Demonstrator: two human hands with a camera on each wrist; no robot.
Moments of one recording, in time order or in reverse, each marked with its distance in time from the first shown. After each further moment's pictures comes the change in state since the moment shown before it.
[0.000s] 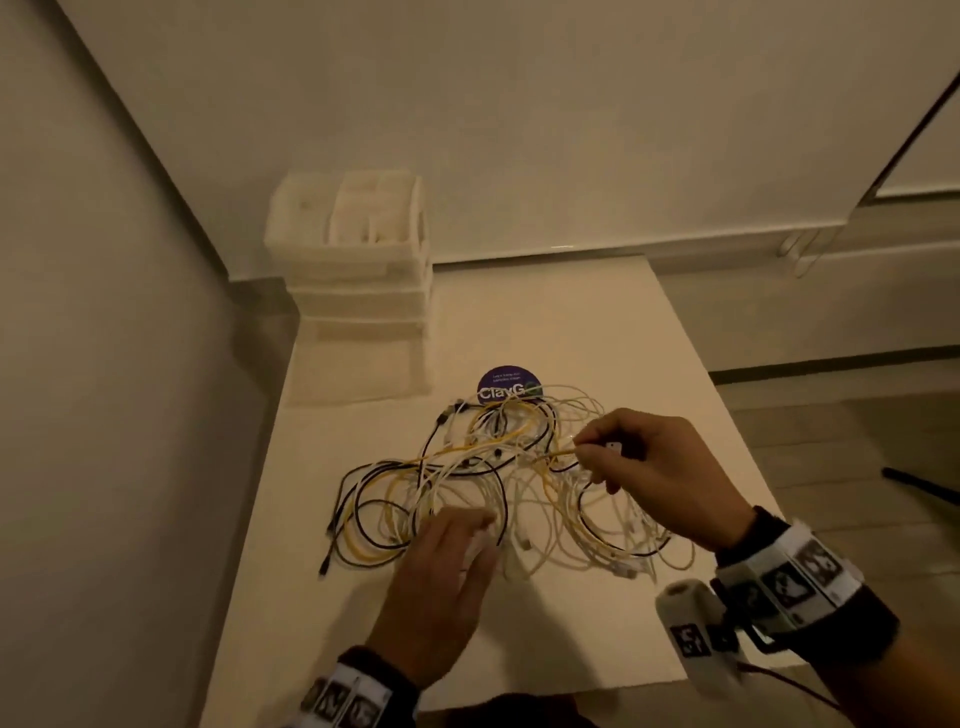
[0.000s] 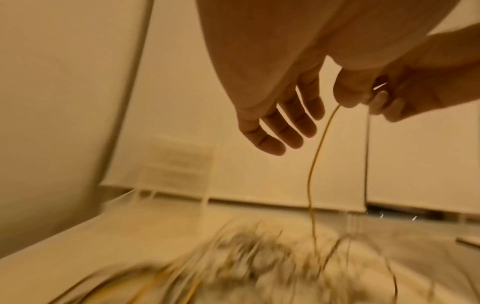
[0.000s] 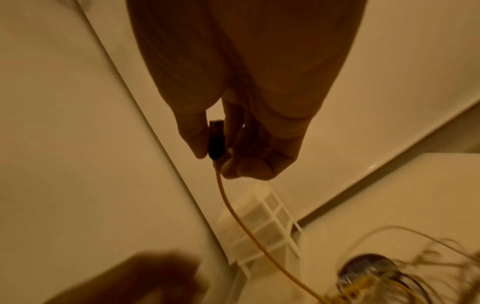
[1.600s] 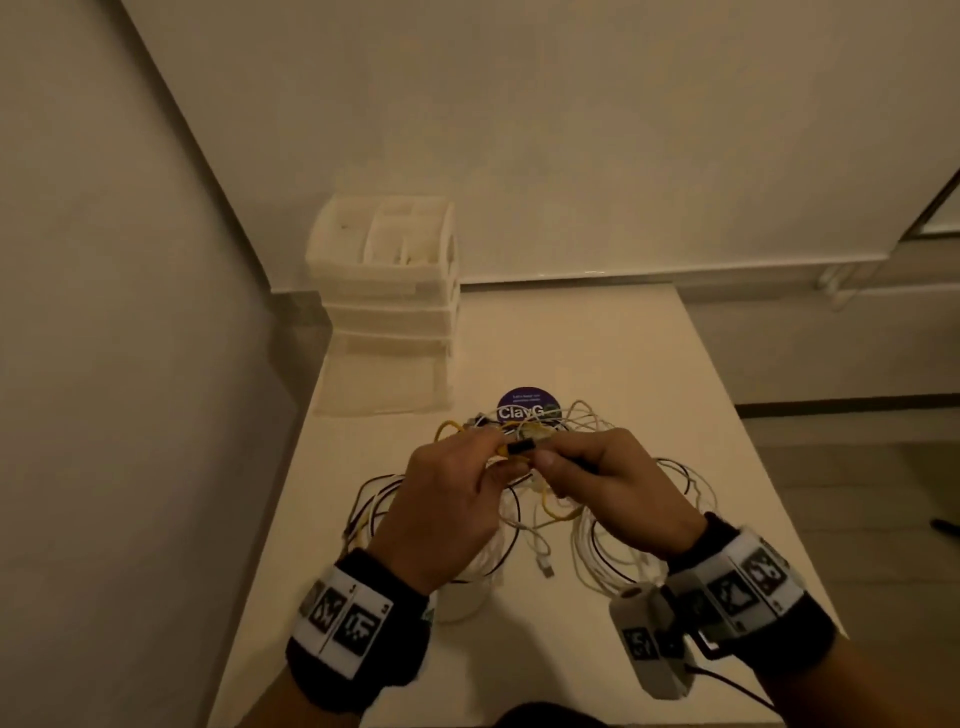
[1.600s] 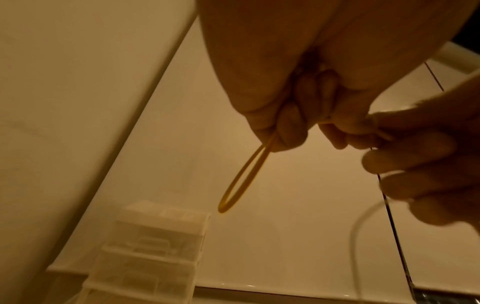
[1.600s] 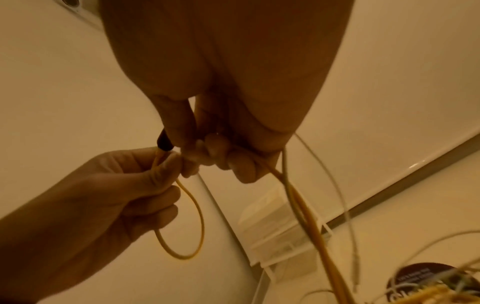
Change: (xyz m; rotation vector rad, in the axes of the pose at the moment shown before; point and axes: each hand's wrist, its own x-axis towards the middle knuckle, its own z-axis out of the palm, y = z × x) left_hand 0.075 0.071 -0.067 0.082 0.233 0.197; right_hand 0.023 -0.018 0.027 0.124 -0.243 -0.259
